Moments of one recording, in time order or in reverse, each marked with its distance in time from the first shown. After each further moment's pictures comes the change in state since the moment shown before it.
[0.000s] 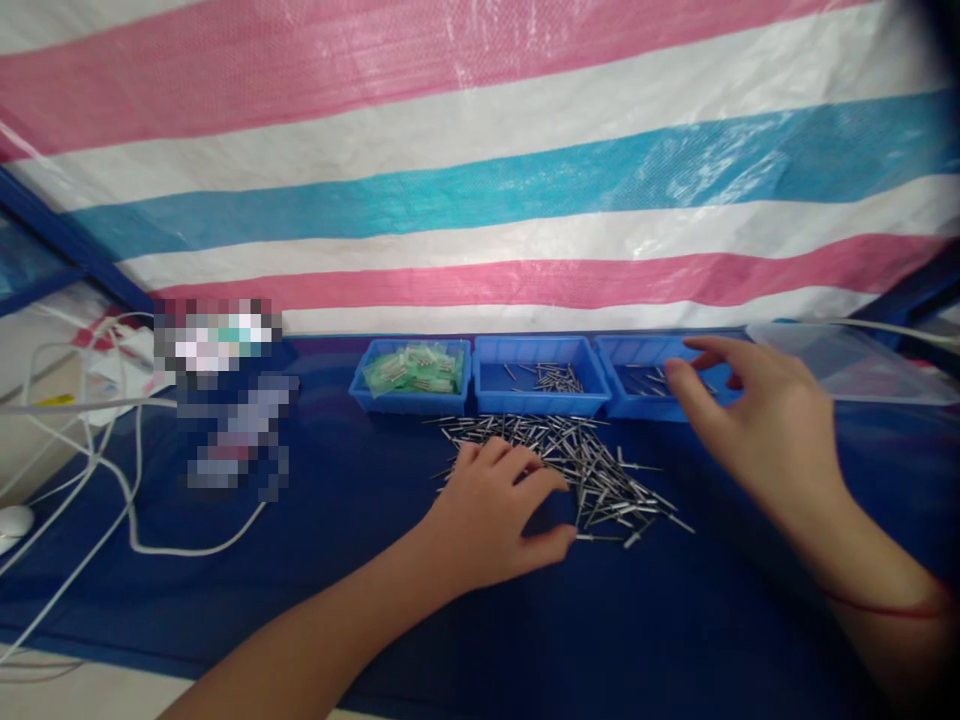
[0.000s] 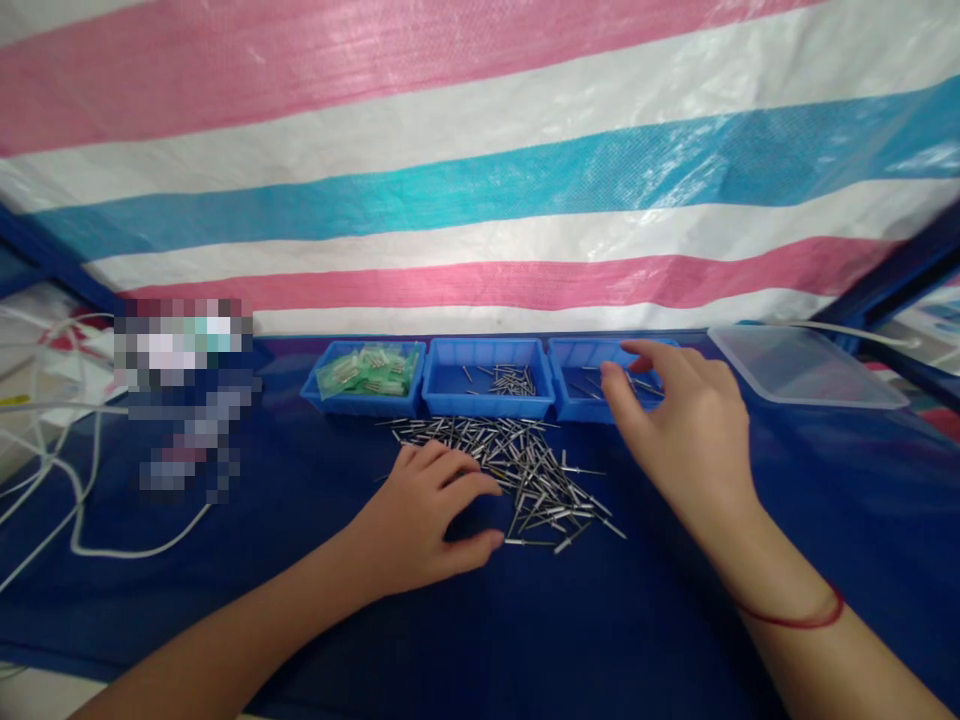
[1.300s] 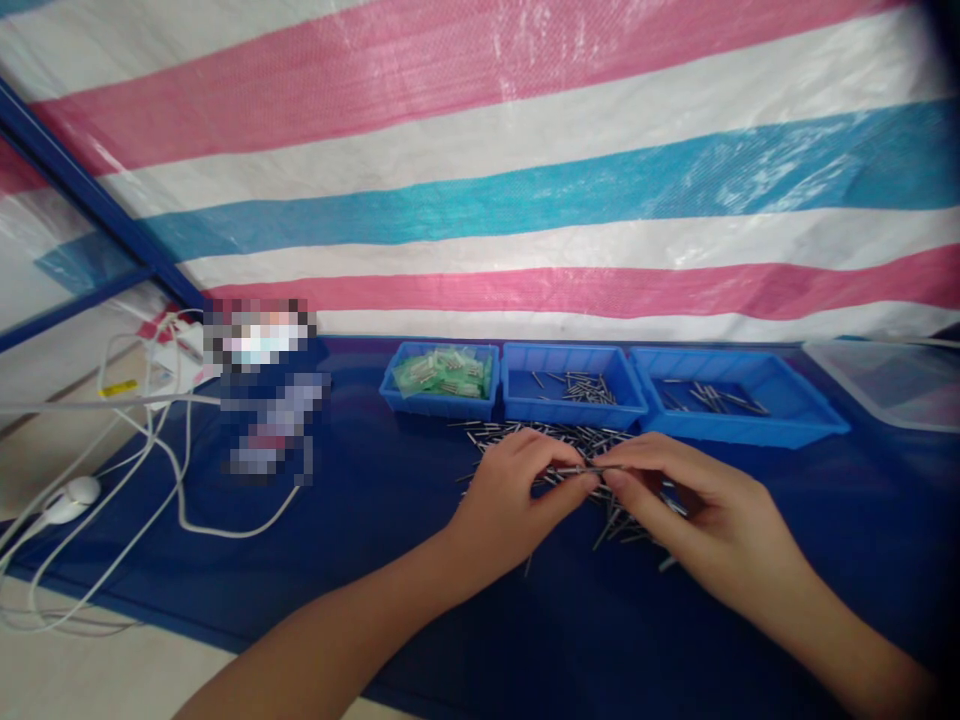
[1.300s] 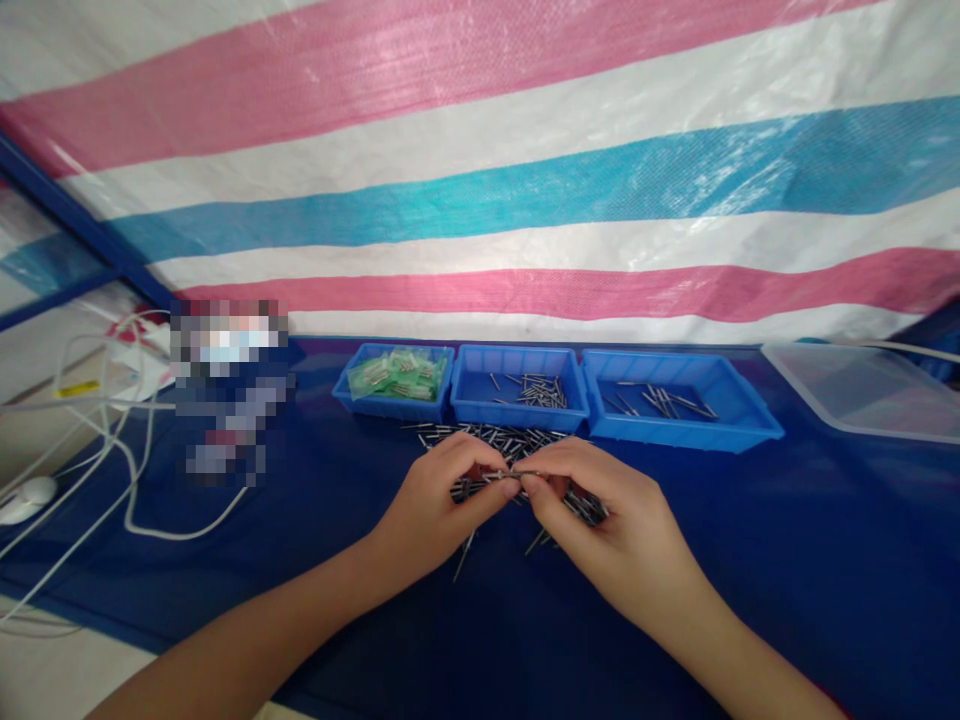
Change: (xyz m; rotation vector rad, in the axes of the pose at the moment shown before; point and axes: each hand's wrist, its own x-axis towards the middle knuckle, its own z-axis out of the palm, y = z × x) left_hand 0.010 -0.001 -0.002 -0.519 0.302 -0.194; right_hand -0.047 -0.072 -0.002 0.725 -0.370 -0.180
